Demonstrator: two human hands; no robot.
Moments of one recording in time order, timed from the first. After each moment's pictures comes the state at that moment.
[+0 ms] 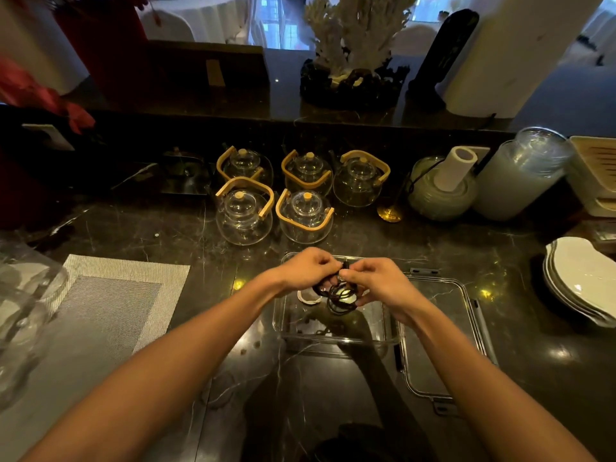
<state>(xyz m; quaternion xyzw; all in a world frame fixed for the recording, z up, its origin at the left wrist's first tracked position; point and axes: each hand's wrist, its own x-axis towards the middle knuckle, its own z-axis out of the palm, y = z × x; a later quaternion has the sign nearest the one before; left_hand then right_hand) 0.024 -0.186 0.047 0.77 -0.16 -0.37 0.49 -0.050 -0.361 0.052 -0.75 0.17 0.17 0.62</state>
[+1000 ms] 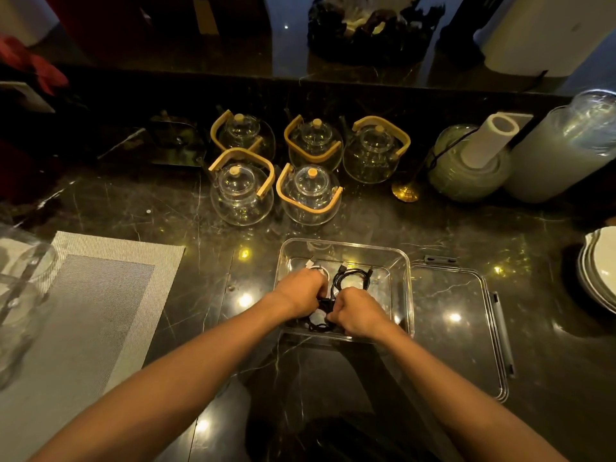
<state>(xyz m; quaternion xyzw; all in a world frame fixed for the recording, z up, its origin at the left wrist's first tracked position) 0.016 -0.182 -0.045 0.91 -0.27 -0.29 0.13 -0.045 -0.328 -0.054 -0.90 0.11 0.31 0.29</state>
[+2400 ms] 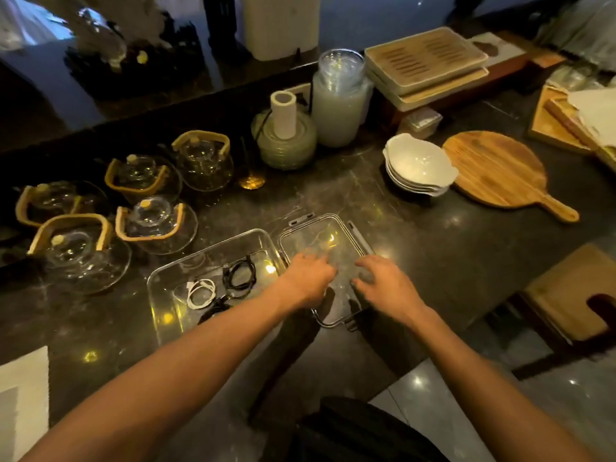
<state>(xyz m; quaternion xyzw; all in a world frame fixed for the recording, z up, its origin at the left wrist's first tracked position) -0.086 -0.370 0.003 0.77 -0.62 -0.15 -0.09 -0.234 -0.489 0.002 -0.92 0.29 0.04 0.27</state>
